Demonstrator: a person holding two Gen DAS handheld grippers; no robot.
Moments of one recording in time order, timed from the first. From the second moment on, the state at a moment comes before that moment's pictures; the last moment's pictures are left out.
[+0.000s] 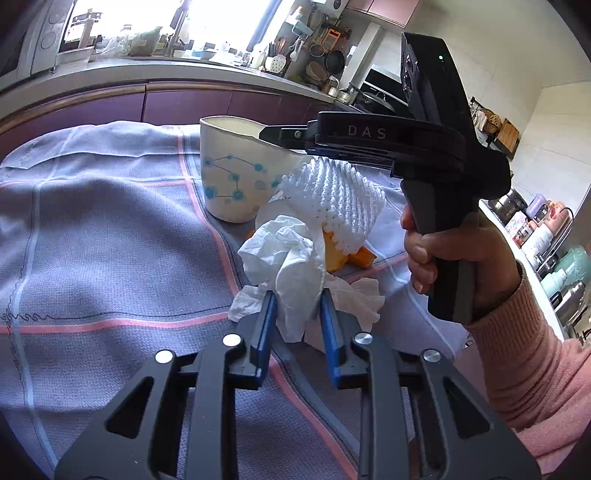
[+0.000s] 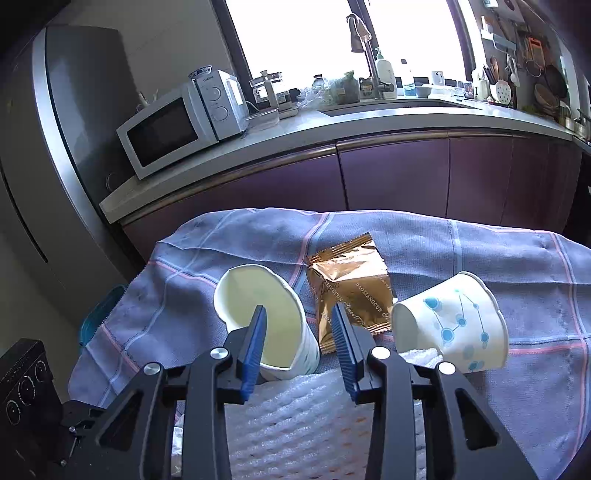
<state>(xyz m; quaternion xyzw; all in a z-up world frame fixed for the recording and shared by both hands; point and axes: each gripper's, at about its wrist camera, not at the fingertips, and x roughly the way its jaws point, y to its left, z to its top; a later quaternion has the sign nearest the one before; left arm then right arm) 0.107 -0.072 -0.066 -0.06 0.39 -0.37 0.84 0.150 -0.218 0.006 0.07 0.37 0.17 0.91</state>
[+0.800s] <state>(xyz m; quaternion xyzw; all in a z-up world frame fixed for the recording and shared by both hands) 0.084 0.006 -0.023 -0.08 0.33 -0.31 0.89 0.130 -0.202 0.045 0.09 0.30 0.20 0.93</state>
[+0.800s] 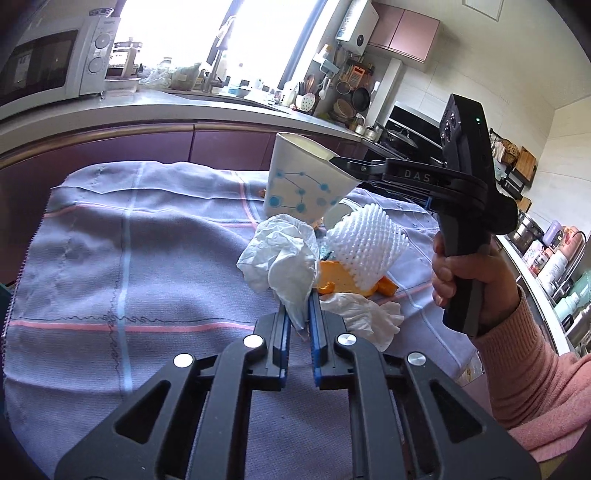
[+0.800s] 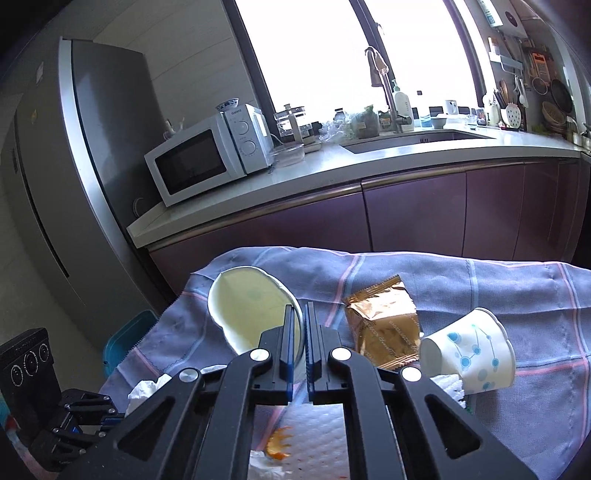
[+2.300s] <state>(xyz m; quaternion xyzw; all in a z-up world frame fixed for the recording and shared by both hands) 0.067 0.341 -0.056 -0.15 0.35 0.03 0.93 0.160 0.148 0.013 -0.05 0.36 0.43 0.83</state>
